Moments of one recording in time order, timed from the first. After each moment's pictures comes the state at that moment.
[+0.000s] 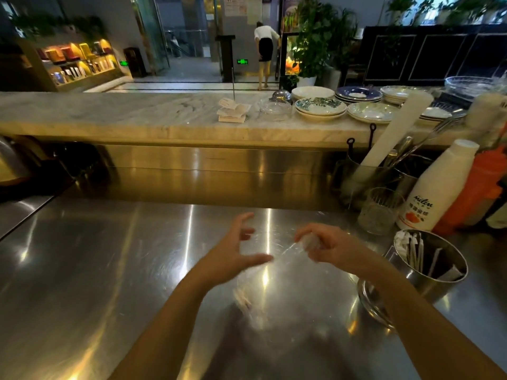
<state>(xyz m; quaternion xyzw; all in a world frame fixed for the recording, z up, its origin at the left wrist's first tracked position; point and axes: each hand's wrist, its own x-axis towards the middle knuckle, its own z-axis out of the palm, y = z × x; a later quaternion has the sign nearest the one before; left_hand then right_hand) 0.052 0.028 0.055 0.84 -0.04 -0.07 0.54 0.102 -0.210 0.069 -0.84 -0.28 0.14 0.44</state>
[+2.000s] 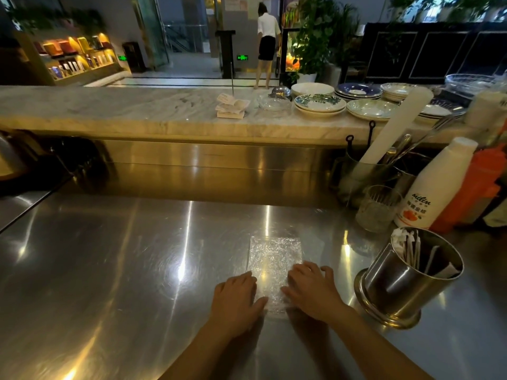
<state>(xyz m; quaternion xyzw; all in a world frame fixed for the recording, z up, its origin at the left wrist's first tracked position) 0.017 -0.001 -0.053 0.98 0.00 -0.04 0.19 0.077 -0.186 -0.055 -0.97 -0.20 0.10 0.09</state>
